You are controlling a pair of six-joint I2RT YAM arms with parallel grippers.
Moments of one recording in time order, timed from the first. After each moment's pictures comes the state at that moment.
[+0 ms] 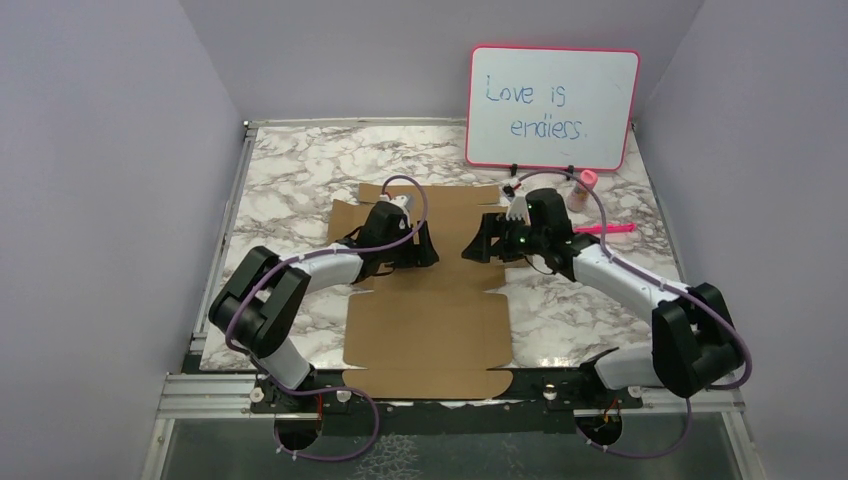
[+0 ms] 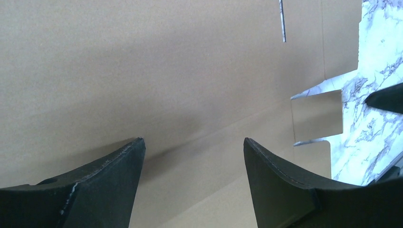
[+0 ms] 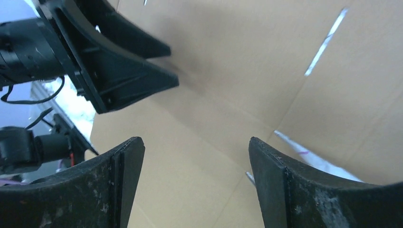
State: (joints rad) left arm -0.58 1.63 0.77 0.15 0.20 -0.57; right arm 0.44 1.38 0.75 -0.06 -0.47 0.43
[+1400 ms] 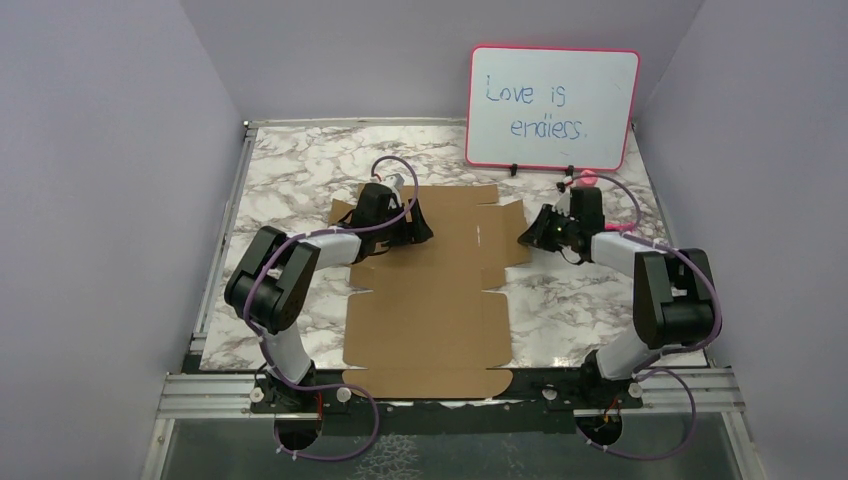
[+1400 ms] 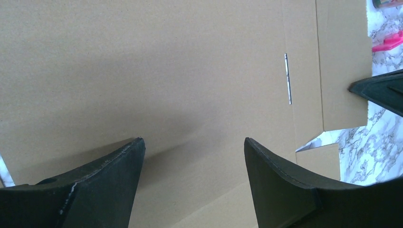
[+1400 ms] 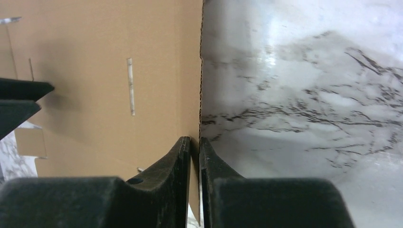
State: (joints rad) left arm -0.45 1.77 0.89 0.22 0.25 -0.56; right arm 0.06 1.61 0.73 0.06 -0.42 0.39
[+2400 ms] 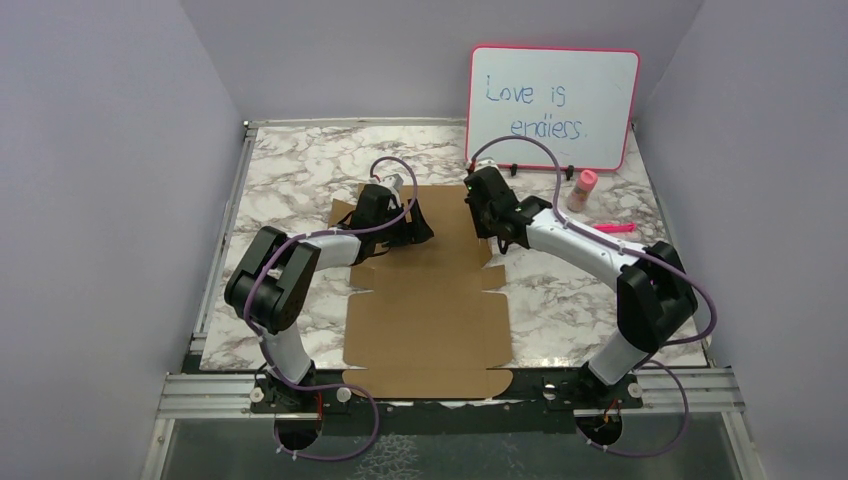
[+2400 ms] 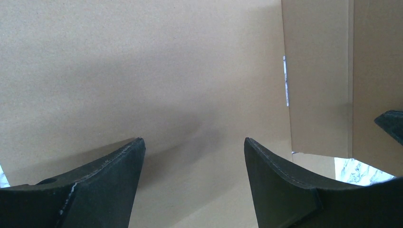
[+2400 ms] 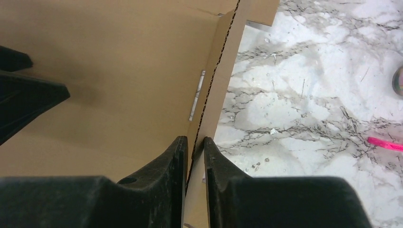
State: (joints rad) left arm -0.45 1.77 0.86 0.27 0.26 -0.57; right arm 0.66 1.64 1.20 -0.43 0.35 0.23
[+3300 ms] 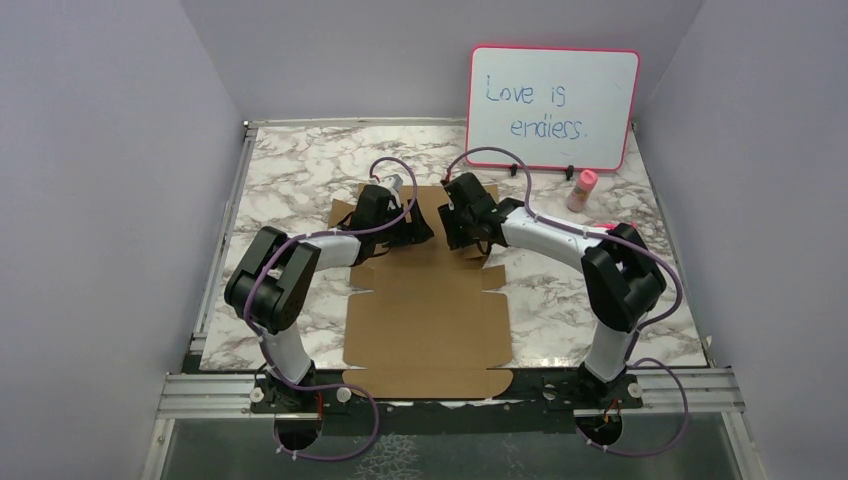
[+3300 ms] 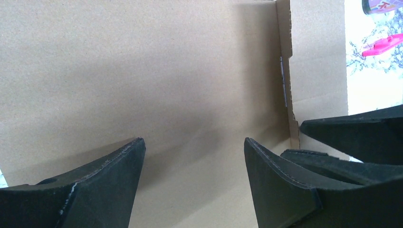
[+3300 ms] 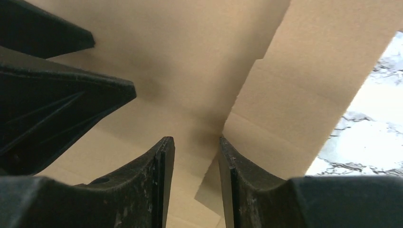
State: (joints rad) left arm -0.45 1.77 0.86 0.29 0.26 -0.58; right arm 0.70 1.81 1.26 -0.37 0.15 0.25
